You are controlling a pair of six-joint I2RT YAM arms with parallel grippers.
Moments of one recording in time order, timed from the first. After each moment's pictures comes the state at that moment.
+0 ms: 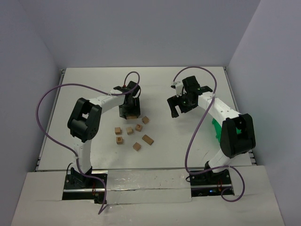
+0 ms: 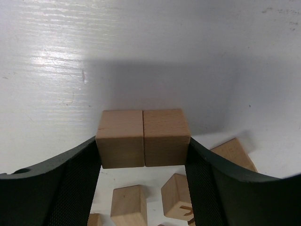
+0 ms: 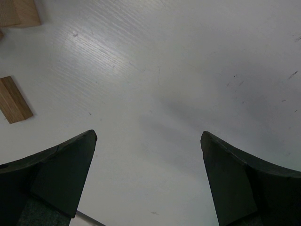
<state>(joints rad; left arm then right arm) -0.56 2.05 1.49 -0.73 -0.12 -0.59 0.28 1.61 1.21 -0.72 -0.23 -0.17</state>
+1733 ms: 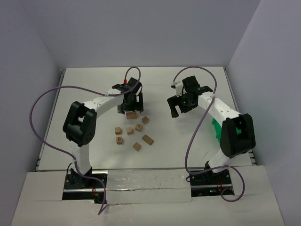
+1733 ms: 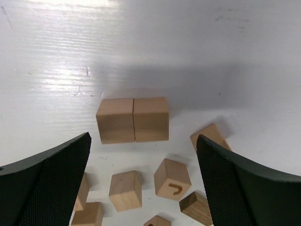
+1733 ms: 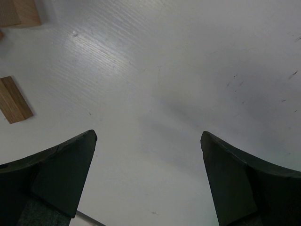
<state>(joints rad) -0.60 1.95 1.50 -0.74 -0.19 -0.58 0.28 1.61 1.21 -0.72 -0.23 -0.17</state>
